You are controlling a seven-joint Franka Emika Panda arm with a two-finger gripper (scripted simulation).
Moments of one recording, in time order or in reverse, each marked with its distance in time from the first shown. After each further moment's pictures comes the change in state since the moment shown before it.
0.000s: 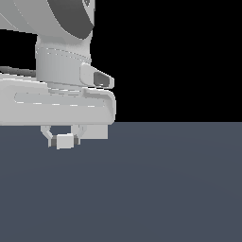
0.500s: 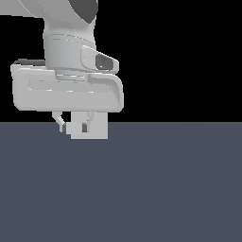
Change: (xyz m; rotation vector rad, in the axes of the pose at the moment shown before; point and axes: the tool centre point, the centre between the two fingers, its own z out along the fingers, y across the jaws) arm 0.010 0.020 -0.025 -0.066 0.000 0.245
